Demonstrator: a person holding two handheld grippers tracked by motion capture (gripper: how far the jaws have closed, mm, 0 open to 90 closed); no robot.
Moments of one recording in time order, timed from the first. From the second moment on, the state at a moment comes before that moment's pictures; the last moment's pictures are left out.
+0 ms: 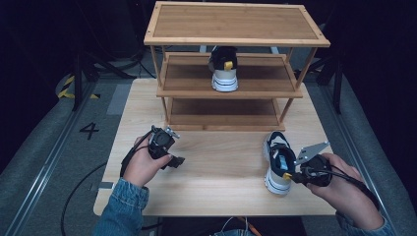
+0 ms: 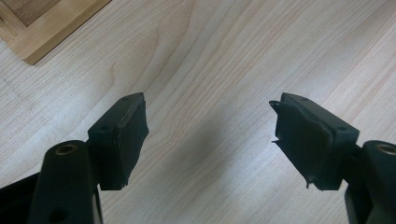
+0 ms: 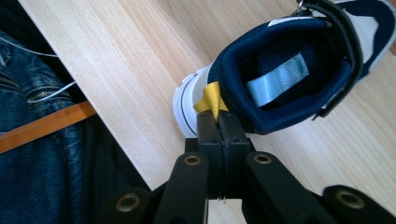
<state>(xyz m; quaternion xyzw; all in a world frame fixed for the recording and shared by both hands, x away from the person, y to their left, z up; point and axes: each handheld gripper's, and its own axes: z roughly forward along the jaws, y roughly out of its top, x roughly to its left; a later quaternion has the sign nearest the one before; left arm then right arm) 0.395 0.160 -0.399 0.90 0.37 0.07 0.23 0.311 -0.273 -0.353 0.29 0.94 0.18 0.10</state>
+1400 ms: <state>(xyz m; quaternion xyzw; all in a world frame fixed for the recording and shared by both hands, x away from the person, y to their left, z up) 0.381 0.193 -0.404 0.88 0.41 0.08 0.23 0.350 -0.260 -0.393 0.23 0.96 0.17 0.04</state>
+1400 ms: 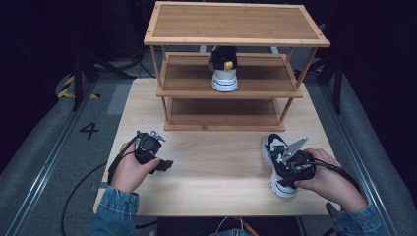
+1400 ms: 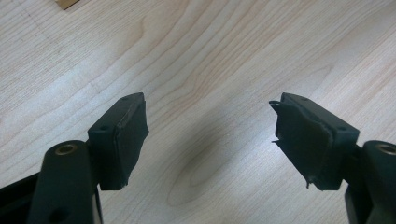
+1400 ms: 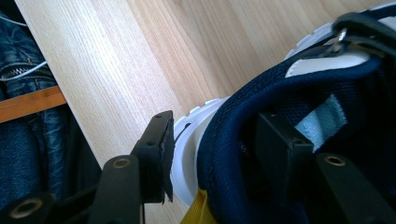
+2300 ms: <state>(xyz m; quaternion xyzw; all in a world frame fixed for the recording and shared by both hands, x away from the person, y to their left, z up) 0.382 0.194 -0.402 0.87 0.41 0.06 0.25 0.351 -0.250 -0.380 0.21 0.96 0.15 0.02</state>
